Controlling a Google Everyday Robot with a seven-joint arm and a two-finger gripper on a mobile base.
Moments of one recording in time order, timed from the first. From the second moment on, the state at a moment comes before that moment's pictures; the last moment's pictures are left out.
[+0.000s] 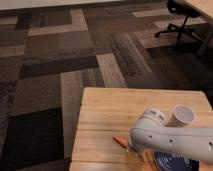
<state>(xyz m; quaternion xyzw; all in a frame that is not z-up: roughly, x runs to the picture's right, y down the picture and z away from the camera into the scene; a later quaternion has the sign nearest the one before) 0.128 0.292 0.671 -0.30 0.07 0.29 0.90</state>
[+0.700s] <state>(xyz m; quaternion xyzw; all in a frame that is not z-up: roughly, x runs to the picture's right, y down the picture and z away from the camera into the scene) 0.135 0.290 0.691 -0.32 0.07 0.27 0.91</state>
